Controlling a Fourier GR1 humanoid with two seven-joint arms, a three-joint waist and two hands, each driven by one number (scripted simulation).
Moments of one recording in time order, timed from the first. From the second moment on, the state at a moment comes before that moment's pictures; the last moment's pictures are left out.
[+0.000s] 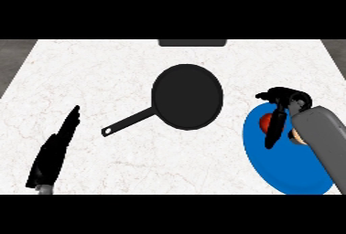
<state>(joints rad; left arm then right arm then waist) 0.06 0.35 -0.15 -1.61 -0.05 0.16 0.15 -0.61 -0.50 0.33 -1.10 0.12 0.66 0.88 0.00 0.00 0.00</state>
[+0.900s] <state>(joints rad) 0.06 0.30 -0.05 -1.60 -0.09 0.07 0.15 -0.52 -0.41 0.20 -1.05 0.32 0.64 0.74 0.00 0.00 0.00</state>
